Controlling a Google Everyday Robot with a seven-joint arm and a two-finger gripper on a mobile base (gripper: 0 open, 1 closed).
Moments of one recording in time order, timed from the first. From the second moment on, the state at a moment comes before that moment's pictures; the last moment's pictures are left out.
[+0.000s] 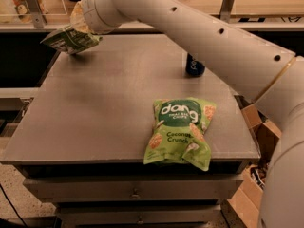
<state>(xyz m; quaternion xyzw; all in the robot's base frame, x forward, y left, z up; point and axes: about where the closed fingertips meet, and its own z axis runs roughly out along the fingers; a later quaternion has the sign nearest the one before) 0.704 0.198 0.984 -0.77 0.35 -0.11 0.53</state>
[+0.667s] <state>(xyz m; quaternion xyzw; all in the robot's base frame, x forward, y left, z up) 0.670 0.141 1.072 -0.75 0.32 -0.15 0.57</state>
